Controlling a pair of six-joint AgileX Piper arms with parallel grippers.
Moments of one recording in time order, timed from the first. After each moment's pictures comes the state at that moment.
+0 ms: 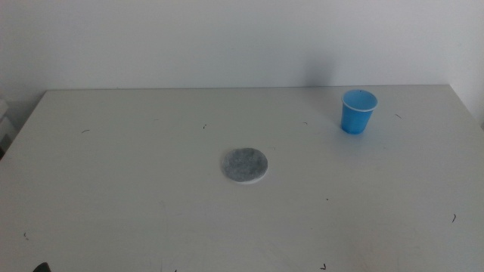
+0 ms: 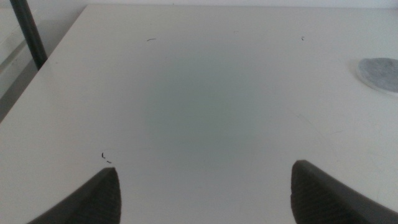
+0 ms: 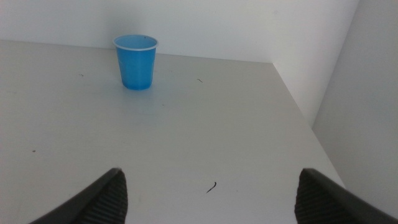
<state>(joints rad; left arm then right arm) -0.07 -0.01 0.03 0.07 0.37 -0.15 -0.02 -0.01 0.03 -0.08 0.27 0.00</state>
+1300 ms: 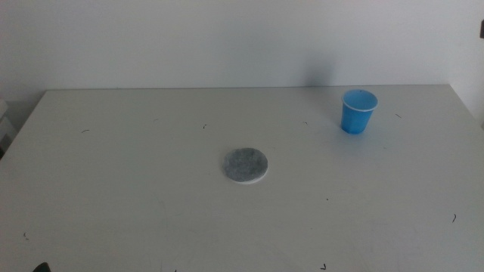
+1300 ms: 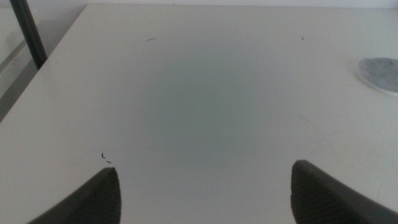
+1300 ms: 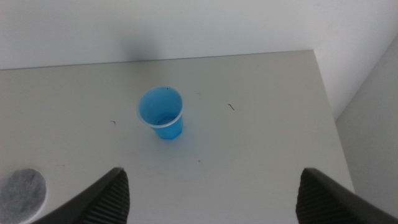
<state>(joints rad) -0.07 -0.01 0.03 0.07 0.37 -0.15 -0.02 1.26 -1.37 0.07 0.88 0.04</state>
